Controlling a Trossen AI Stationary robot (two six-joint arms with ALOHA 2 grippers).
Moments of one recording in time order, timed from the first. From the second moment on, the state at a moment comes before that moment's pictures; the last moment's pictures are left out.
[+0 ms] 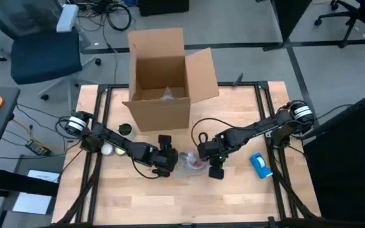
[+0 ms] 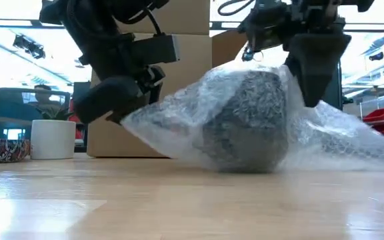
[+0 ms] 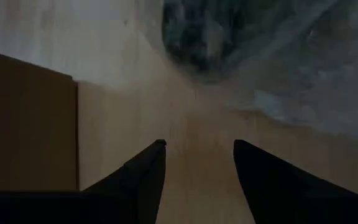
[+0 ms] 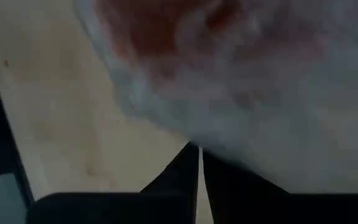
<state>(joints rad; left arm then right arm) -0.33 1.77 1.03 -0.35 -0.51 -0.06 0.26 1.65 1.21 -0.85 -0.10 0.48</state>
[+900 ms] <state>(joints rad) -0.45 1.60 1.03 -0.35 -0.55 -0.22 0.53 1.58 0.87 -0.80 0.22 1.02</state>
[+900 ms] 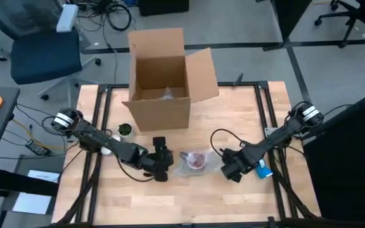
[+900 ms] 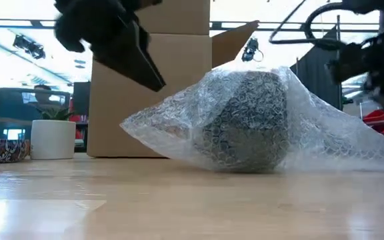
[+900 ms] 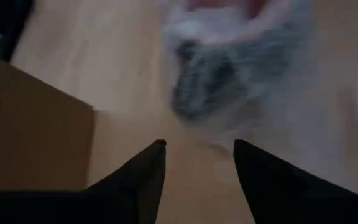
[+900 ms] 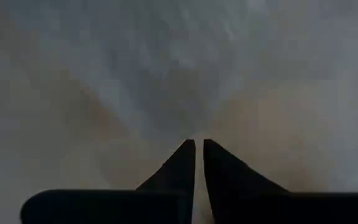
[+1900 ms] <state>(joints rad) -0.60 1.72 1.03 0.28 -0.57 -0.26 0.70 1.57 1.08 -0.93 0.40 1.06</state>
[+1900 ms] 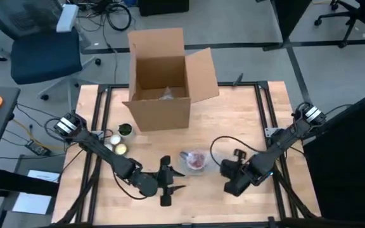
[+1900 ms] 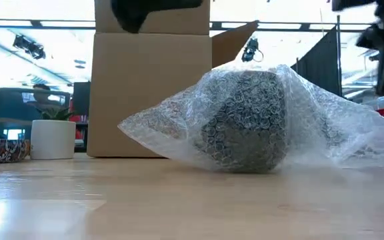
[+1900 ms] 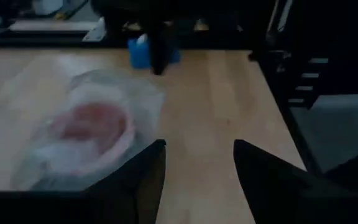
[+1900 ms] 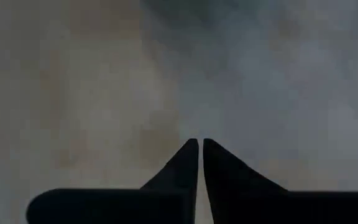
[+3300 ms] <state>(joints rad) -0.39 1.71 1.03 -0.34 -0.53 -0.35 0.75 1.65 1.11 -0.38 0.42 0.84</state>
